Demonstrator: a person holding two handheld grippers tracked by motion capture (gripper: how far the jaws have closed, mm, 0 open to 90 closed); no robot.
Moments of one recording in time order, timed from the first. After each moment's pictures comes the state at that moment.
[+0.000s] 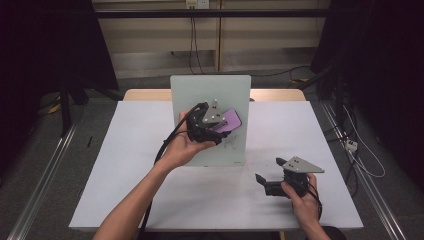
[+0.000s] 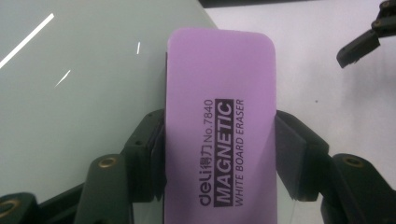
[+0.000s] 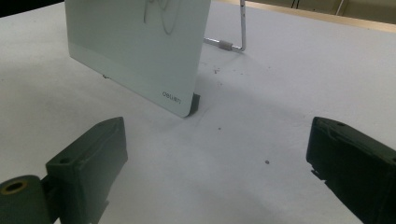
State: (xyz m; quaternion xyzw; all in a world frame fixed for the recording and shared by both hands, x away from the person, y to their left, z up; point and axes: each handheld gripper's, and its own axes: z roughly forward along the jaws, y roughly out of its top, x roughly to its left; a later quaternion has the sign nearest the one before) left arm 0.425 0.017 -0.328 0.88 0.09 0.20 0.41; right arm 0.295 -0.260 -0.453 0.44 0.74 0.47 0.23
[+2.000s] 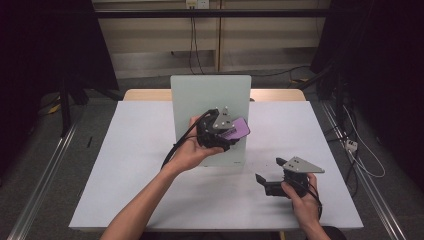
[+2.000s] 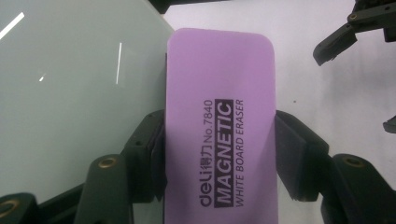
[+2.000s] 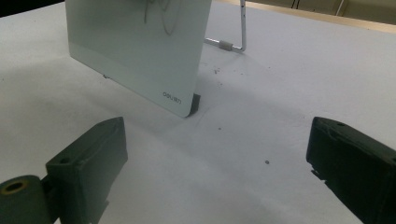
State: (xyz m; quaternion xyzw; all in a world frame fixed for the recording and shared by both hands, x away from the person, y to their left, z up) left arm 0.420 -0.010 -0.346 0.90 0.06 0.18 0.40; right arm 0.295 -0.260 -0.453 0.43 0.74 0.47 0.23
